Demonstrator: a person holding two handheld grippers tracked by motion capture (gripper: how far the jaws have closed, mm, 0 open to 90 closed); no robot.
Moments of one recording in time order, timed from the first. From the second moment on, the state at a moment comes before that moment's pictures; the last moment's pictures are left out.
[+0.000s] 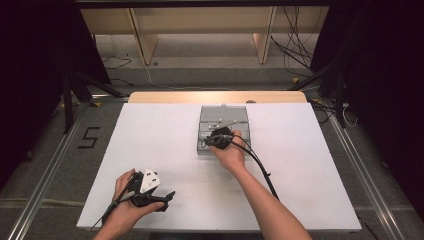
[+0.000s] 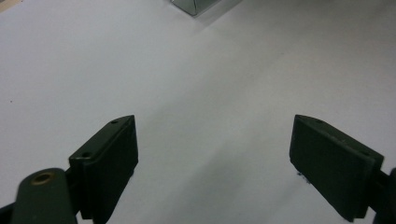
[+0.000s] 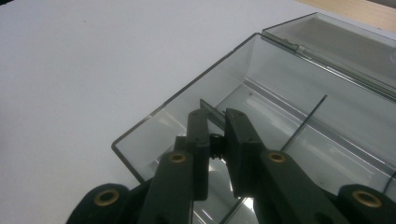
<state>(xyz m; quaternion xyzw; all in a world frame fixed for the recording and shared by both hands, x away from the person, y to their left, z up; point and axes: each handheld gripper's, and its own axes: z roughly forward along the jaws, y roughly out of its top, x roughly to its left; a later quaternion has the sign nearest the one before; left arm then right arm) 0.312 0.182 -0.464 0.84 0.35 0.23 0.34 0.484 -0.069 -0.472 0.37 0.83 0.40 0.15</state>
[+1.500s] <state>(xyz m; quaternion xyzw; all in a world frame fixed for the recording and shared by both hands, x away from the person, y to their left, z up) 0.312 0.181 -0.464 0.84 0.35 0.23 0.34 0.464 -0.092 -0.443 0.36 0.83 0.41 0.14</state>
